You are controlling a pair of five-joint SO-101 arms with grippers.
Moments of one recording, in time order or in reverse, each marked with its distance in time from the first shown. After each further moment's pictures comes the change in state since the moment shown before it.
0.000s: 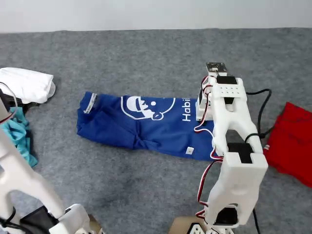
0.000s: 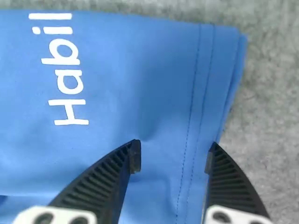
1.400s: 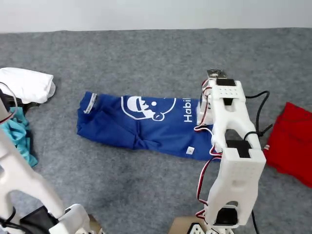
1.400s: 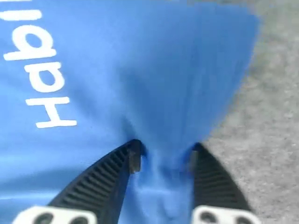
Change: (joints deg) left arm 0.0 0.0 0.0 0.0 0.0; right arm 0.4 5.1 -0.8 0.9 -0.4
